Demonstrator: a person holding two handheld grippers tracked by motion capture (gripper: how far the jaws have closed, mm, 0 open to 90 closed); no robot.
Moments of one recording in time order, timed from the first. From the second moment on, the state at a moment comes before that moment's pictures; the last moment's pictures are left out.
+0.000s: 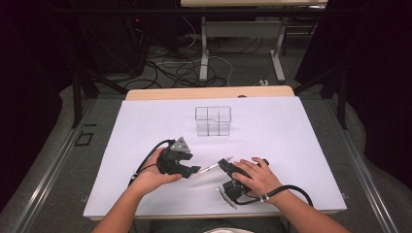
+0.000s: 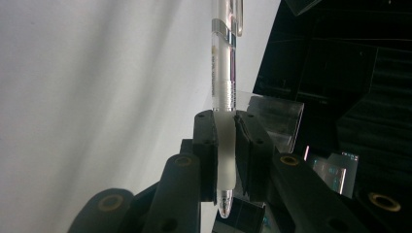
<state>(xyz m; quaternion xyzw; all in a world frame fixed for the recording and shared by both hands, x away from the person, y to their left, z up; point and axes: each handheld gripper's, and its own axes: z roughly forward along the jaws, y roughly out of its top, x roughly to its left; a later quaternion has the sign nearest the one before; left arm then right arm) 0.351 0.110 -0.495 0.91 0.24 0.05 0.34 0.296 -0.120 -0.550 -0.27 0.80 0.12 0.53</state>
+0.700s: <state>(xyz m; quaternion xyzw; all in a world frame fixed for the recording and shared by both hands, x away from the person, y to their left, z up) 0.350 0.096 -0.509 0.91 0.29 -0.02 0.31 0.289 -0.112 -0.554 -0.31 0.78 0.11 0.53</state>
